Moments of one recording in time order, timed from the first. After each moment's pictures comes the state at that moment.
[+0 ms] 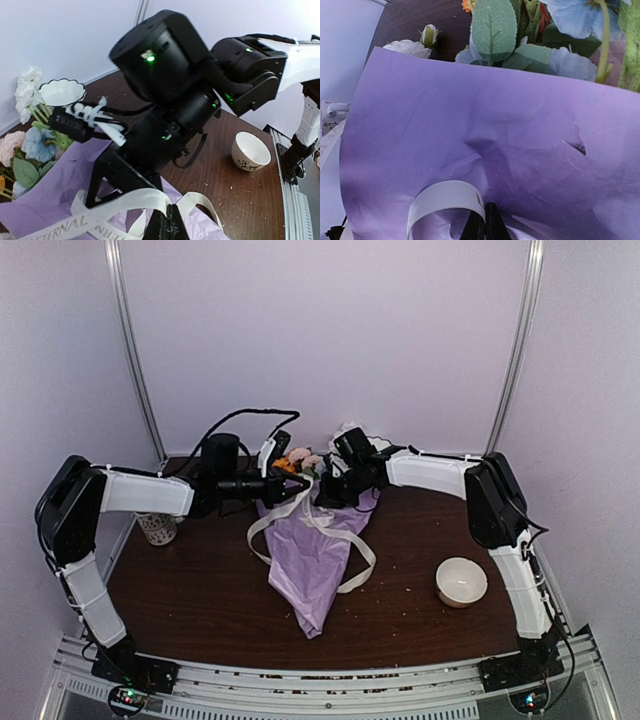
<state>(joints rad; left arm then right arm) -0.56 1.80 1.09 0.43 0.67 -0.13 0.66 2.36 1.98 -0.46 -0.30 0.60</state>
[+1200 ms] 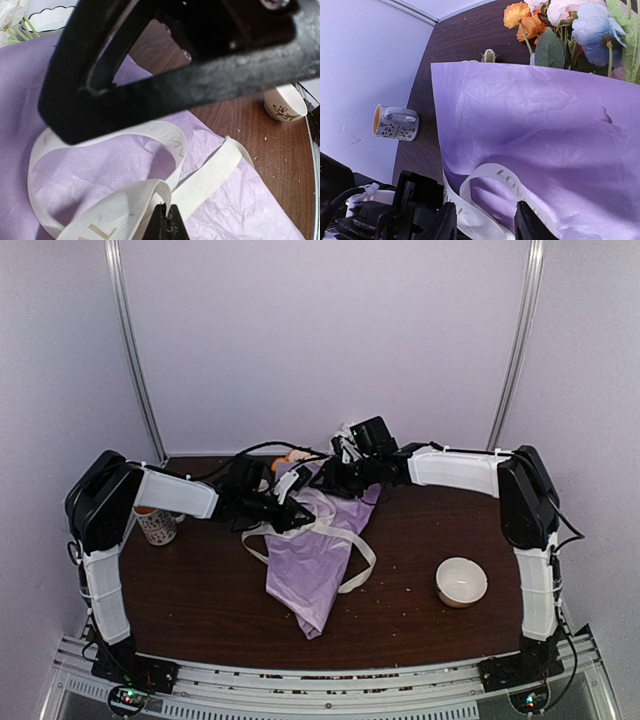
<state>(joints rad) -0.60 1.98 1.19 0.18 0.61 0.07 0.66 2.14 1.73 -0.21 -0.39 0.71</state>
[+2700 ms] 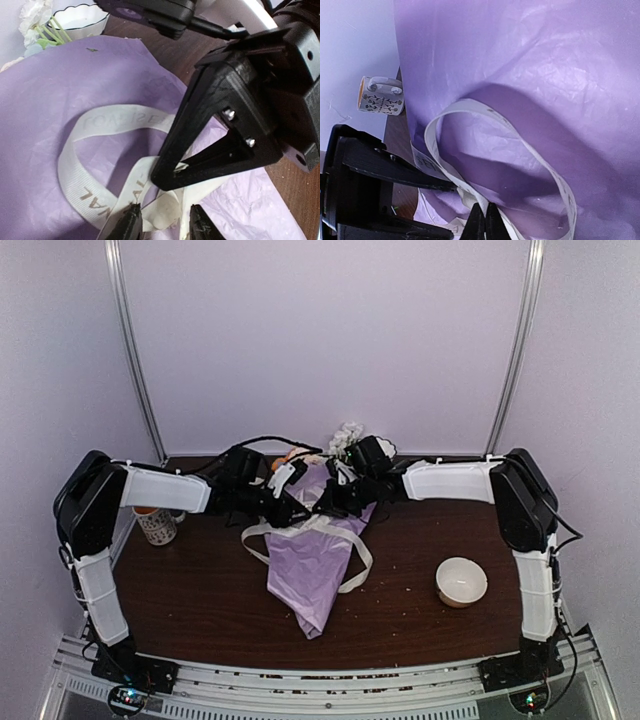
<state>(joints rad) -0.60 1.91 1.19 0.08 0.50 0.08 0.69 2.13 1.60 -0.18 -0.41 0.68</state>
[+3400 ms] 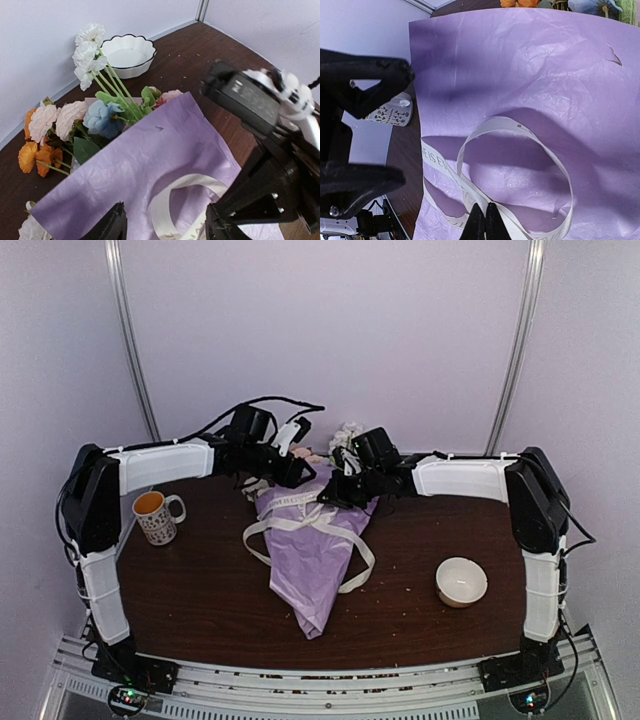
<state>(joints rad) -0.60 1.94 1.55 -0.22 0.30 0.06 0.69 2.06 1.57 -0.16 -0.36 0.69</state>
